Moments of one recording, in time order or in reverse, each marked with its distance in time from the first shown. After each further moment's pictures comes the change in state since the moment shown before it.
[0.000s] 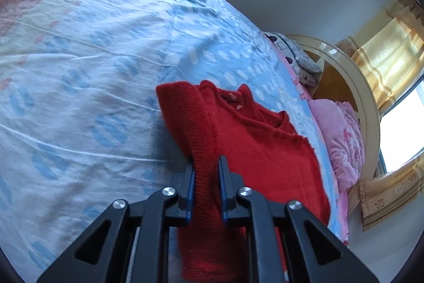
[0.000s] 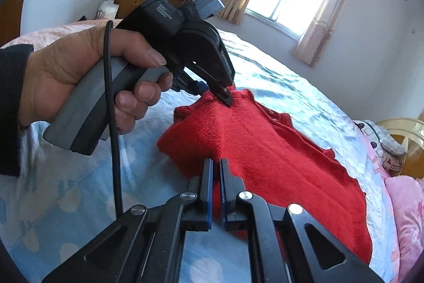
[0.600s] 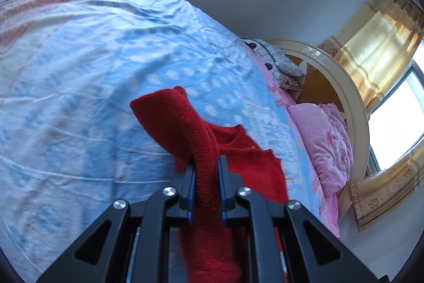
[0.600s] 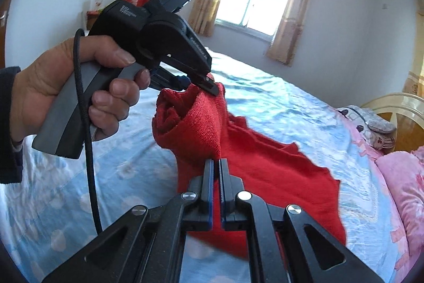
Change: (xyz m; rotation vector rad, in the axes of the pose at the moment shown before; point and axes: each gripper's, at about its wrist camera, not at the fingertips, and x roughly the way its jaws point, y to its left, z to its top) left arm -0.001 -0.089 0.017 0.078 -0.053 -0.035; right arm -0.046 -0.077 -0.012 0.161 -0.088 -0.066
